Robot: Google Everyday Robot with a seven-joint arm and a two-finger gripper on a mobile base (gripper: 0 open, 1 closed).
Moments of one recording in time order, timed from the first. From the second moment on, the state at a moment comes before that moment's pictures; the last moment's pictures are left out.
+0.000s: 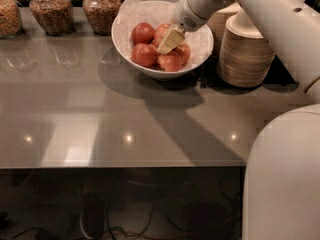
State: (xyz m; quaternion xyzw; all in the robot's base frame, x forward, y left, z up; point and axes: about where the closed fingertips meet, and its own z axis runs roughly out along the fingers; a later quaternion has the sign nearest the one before) arm 0.754 -0.048 0.915 -0.59 0.73 0.03 0.35
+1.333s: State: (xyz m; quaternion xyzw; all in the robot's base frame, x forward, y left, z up) arm 0.713 -0.084 0.943 -0.58 0.72 0.06 0.38
